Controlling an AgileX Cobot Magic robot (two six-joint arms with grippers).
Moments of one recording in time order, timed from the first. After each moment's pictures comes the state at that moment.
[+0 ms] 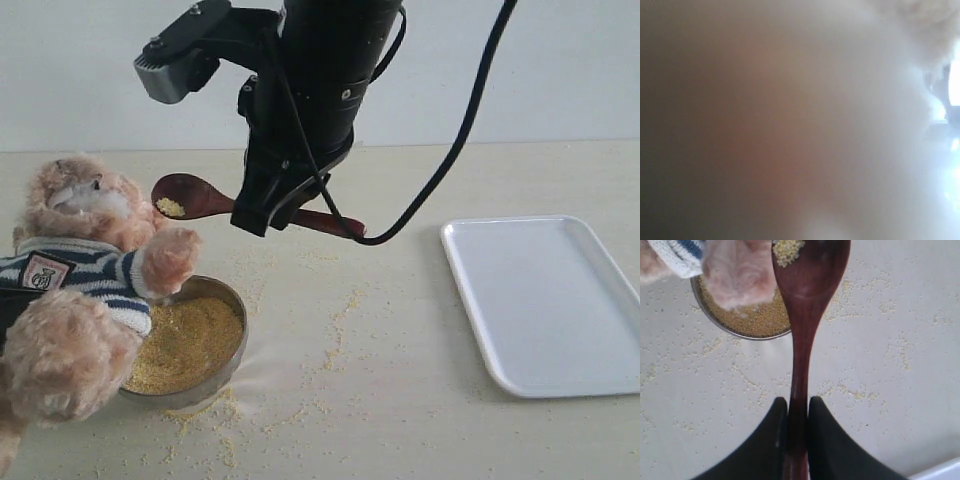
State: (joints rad) left arm 0.41 1.37 -0.33 -1.49 1.08 1.18; right arm 0.81 1.84 -1.75 0.13 1.22 -0.54
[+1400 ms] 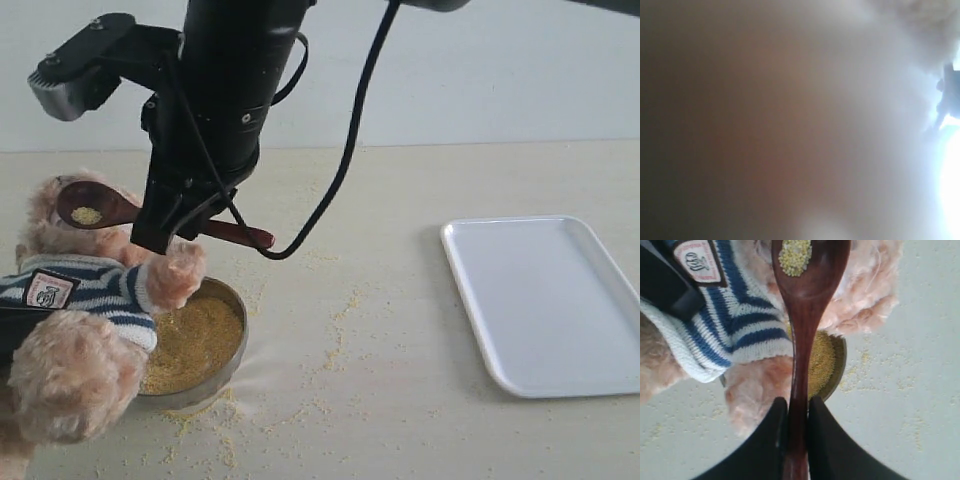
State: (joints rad) left arm 0.41 1.37 -0.26 -1.53 1.08 1.24; right arm 0.90 1.98 -1.91 0.16 1.15 -0.57
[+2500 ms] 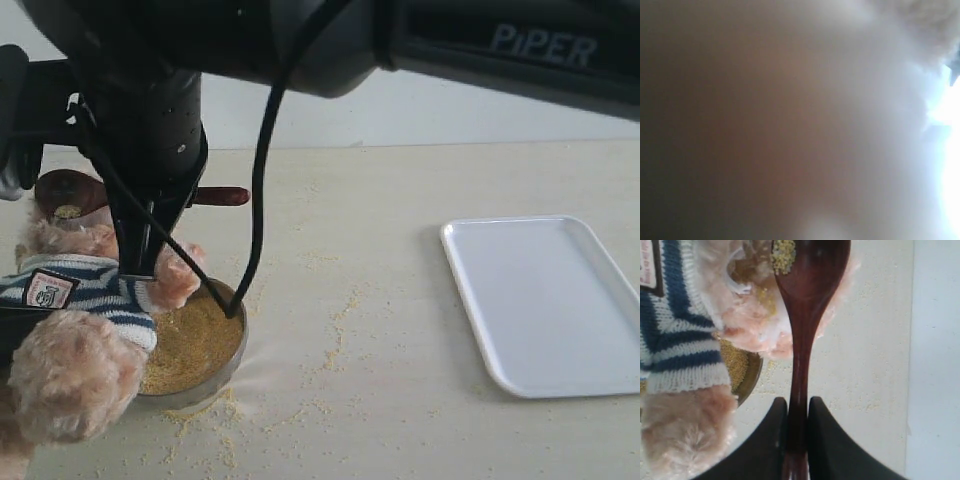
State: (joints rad) left arm 0.41 1.37 -0.26 -1.53 1.08 1.24; right arm 1.09 2.01 -1.91 -0.39 1.03 -0.46
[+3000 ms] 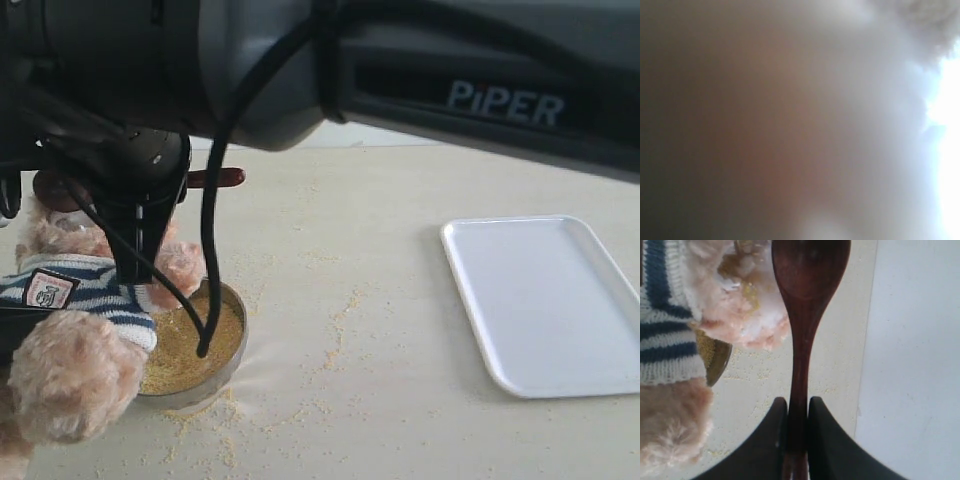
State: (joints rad) left arm 0.41 1.37 -0.26 -1.53 1.08 1.25; right arm 1.17 2.03 -1.91 -0.62 1.07 -0.38
